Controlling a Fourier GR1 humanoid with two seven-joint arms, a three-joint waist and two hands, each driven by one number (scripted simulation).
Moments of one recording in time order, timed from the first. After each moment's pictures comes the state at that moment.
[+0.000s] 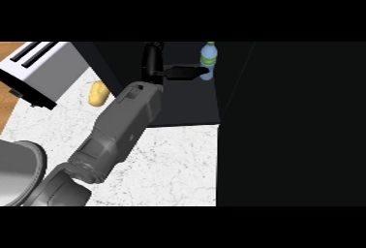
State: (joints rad) left arm -1.17 0.01 -0.18 -0.22 0.54 0.41 -0.69; right arm 0.91 -0.10 0.08 -2.41 -0.21 0.48 -0.24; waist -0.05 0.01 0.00
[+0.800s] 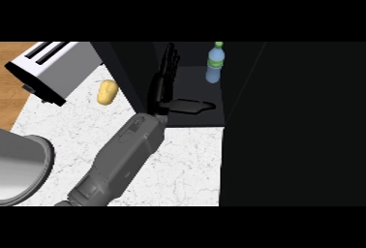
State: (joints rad) left arm -0.84 0.00 -0.38 -0.65 0.64 0.32 -0.63; right arm 0.90 -0.08 0.14 -2.42 -0.20 0.42 -0.17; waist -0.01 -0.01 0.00
